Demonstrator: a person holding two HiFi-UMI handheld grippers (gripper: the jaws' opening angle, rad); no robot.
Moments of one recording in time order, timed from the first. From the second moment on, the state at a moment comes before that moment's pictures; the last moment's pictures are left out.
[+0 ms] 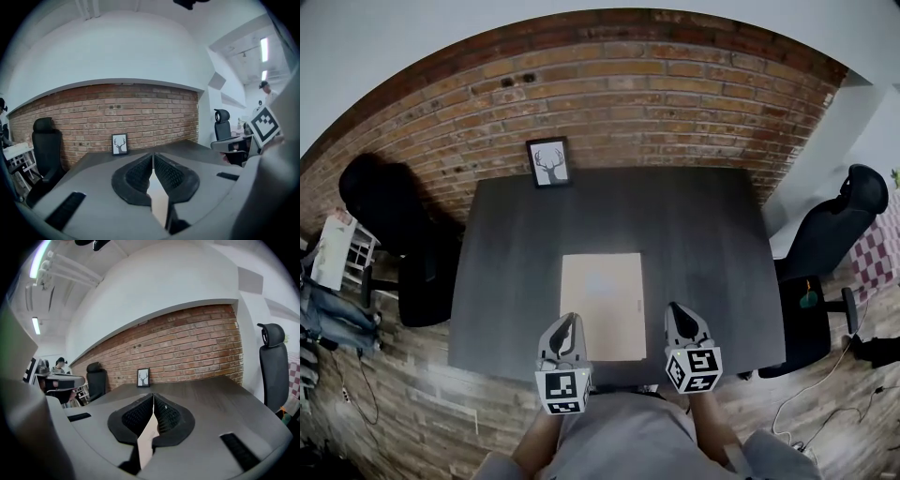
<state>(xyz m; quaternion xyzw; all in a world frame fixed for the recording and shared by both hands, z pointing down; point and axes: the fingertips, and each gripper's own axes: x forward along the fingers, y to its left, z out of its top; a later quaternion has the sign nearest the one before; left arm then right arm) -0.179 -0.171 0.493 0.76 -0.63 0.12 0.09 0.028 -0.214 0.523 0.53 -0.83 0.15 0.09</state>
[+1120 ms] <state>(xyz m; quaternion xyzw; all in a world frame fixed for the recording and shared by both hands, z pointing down) -0.117 -0.159 0.597 0.83 -0.48 0.27 0.10 0.010 -0.164 0.684 0.47 -0.80 0.26 0.25</state>
